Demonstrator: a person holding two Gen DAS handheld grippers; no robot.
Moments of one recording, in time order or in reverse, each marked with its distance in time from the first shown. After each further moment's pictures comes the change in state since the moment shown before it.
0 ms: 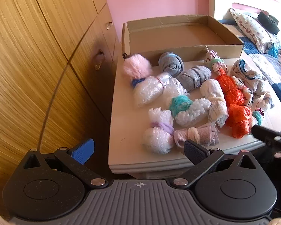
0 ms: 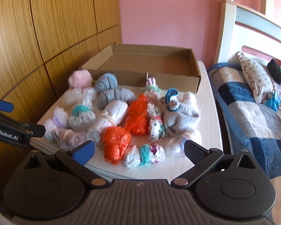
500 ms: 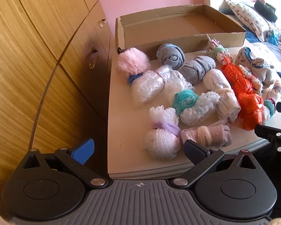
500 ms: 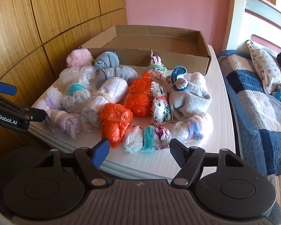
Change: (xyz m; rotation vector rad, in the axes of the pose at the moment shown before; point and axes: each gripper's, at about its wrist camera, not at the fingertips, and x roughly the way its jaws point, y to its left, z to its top) left arm 0.029 -0.004 0.002 0.077 0.018 0.015; right arm 0.019 -0.002 -0.016 -0.029 0.071 0.030
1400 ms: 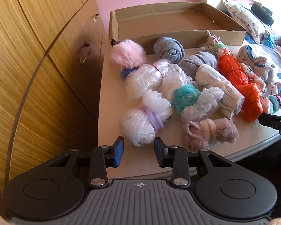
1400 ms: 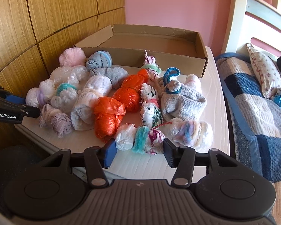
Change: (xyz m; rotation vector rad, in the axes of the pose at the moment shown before) left arm 0.020 0.009 -0.004 -0.020 0.000 -0.077; right arm 0.012 -0.012 0.013 -0.021 -0.003 -0.012
